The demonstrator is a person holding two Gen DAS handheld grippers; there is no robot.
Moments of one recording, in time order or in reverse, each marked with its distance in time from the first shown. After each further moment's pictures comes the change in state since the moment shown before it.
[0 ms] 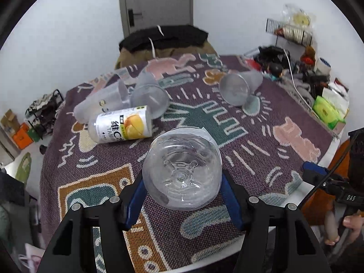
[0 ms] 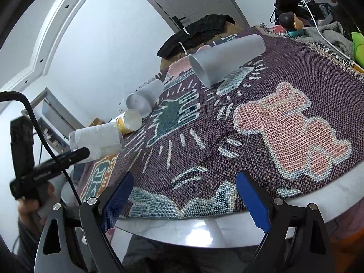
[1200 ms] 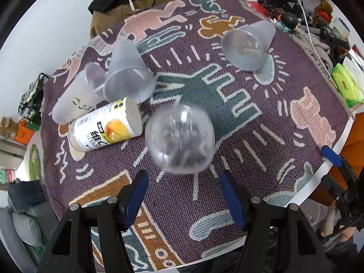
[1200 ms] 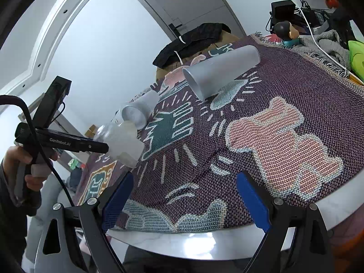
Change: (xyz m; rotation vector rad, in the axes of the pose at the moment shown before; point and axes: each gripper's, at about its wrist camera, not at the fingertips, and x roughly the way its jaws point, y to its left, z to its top) left arm 0.065 -0.013 0.073 0.117 0.415 0.027; right arm -0.003 -0.002 0.014 0.003 -0.043 -0.028
